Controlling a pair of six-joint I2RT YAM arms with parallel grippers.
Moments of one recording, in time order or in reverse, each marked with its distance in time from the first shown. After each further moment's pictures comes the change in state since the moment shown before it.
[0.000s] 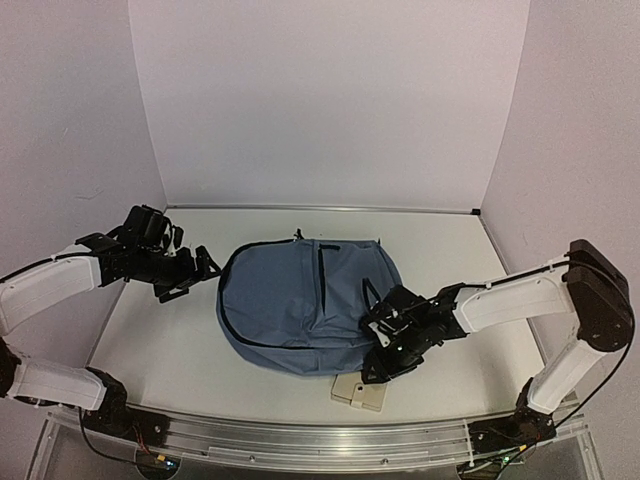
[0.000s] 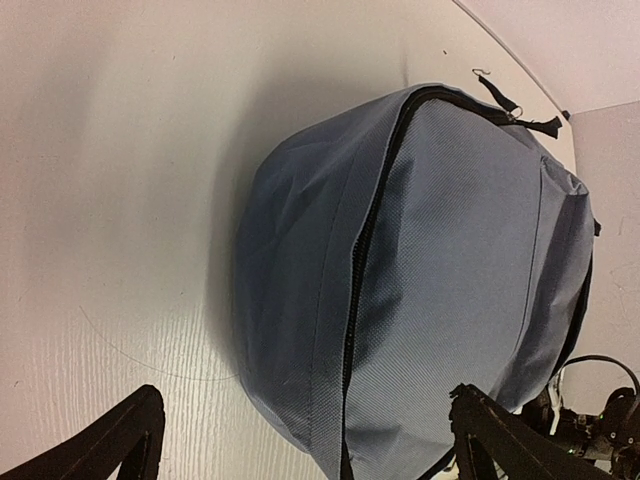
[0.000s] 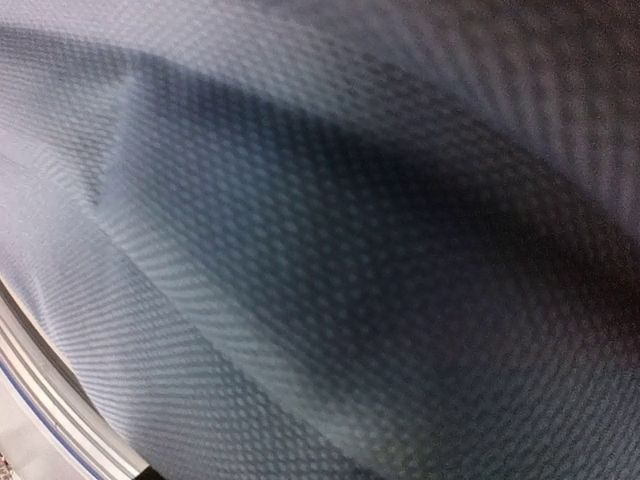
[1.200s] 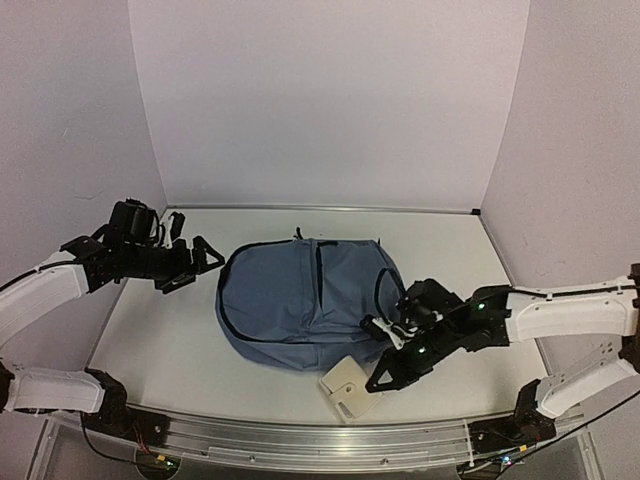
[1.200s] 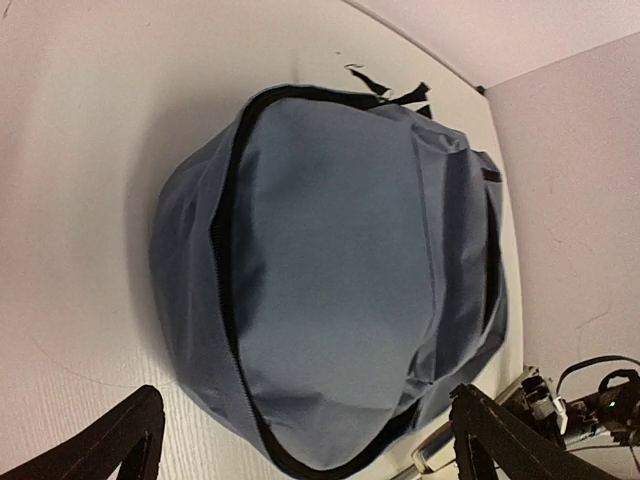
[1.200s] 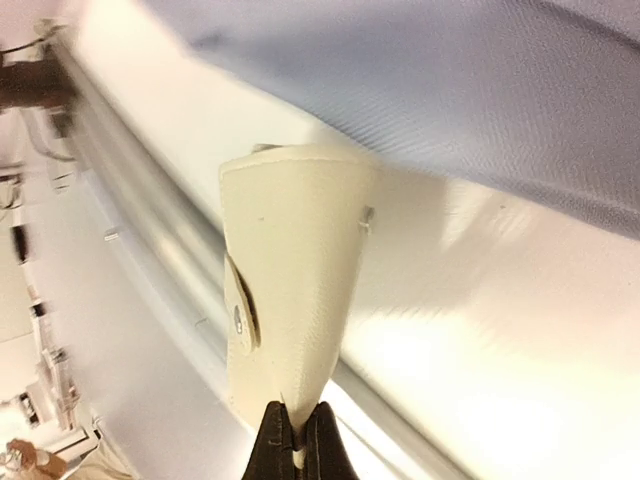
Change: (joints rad) left arm -0.002 -0.099 -0.009 0.066 0.133 0.063; right arm 0.107 -0.311 -0.054 -0.040 -0.200 0.110
